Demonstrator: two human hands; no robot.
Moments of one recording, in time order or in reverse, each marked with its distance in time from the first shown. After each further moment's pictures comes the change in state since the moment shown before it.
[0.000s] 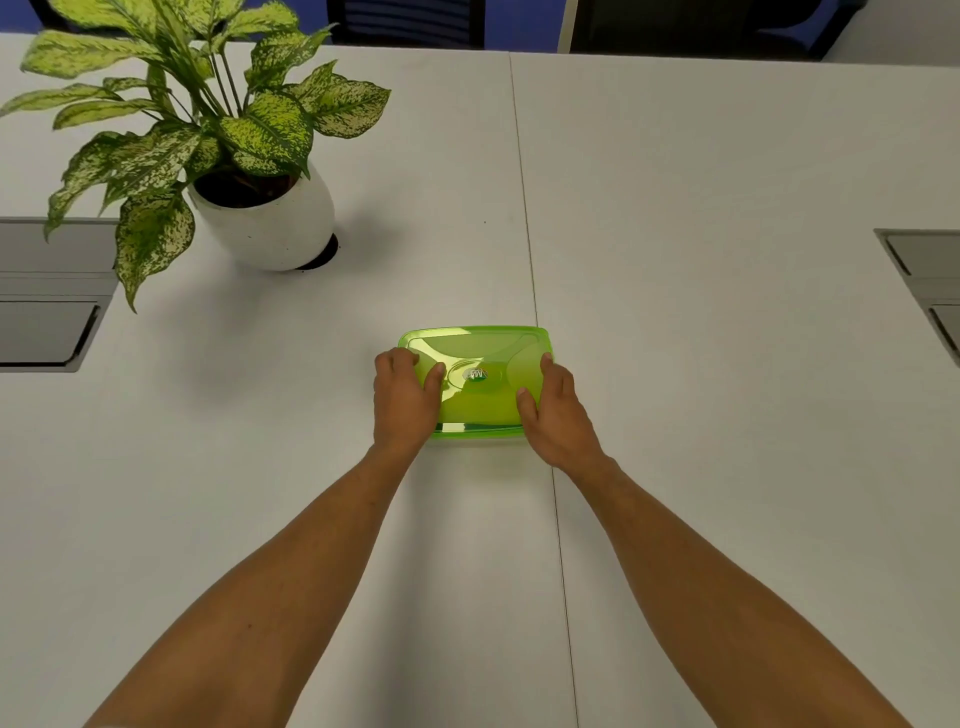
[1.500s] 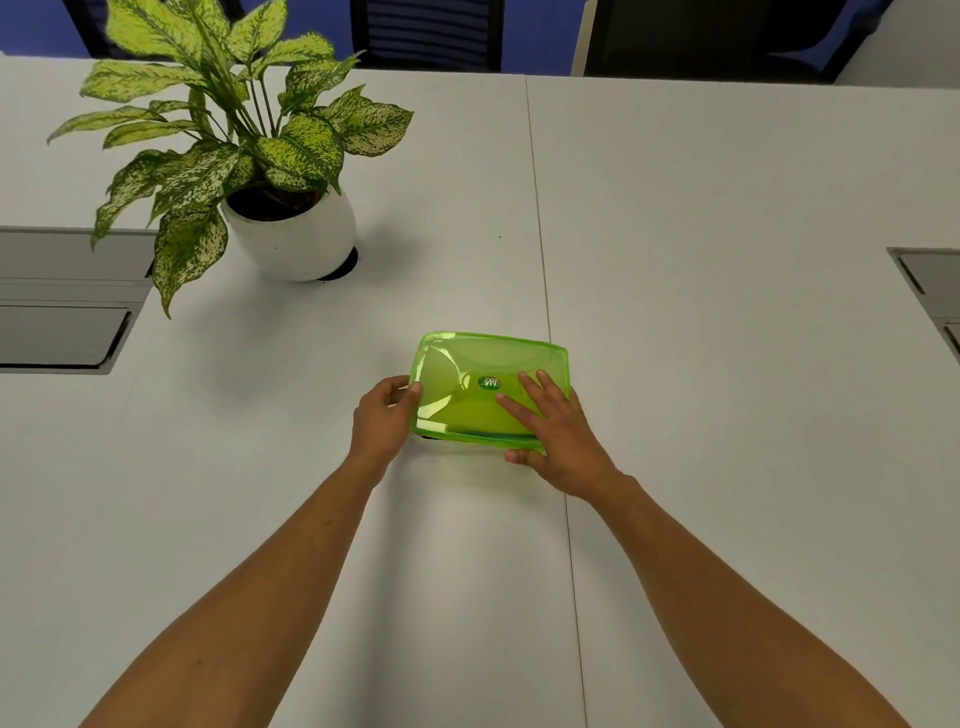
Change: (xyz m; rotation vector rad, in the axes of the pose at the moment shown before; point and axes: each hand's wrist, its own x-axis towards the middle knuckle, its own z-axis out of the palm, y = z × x) left_hand -0.008 -0.032 -0.042 -0.430 -0.124 -0.264; right_hand -0.004 0.021 0.004 -0.287 -0.162 -0.466
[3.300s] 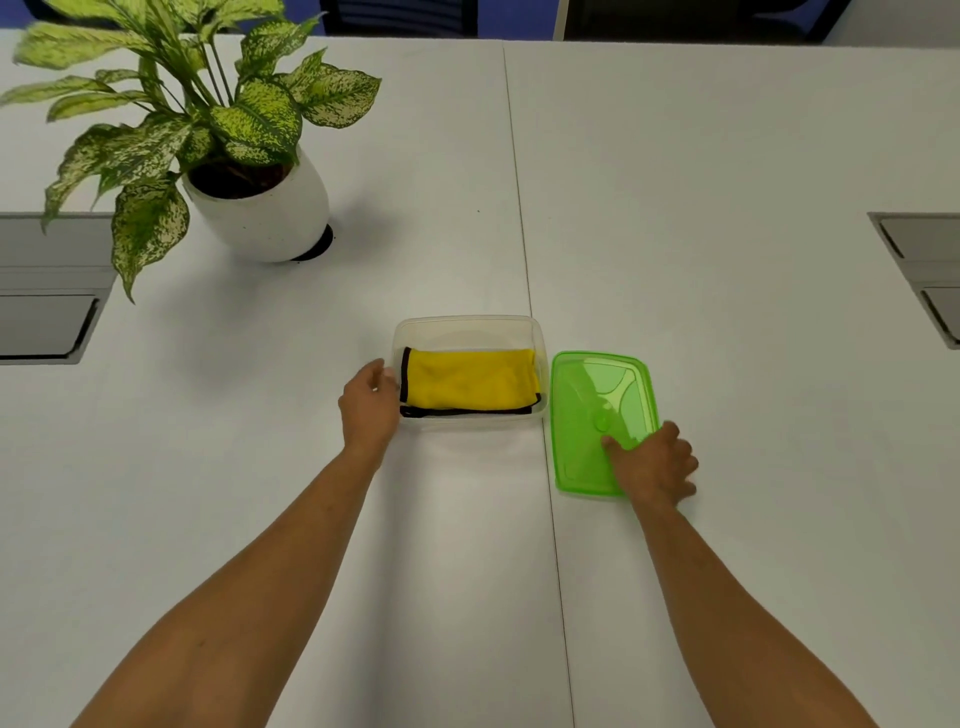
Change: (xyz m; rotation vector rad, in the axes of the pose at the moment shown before) left_hand -0.012 -0.001 0.023 0.070 0.144 0.036; right_hand -0.081 0.044 -0.008 0.174 0.247 1.277
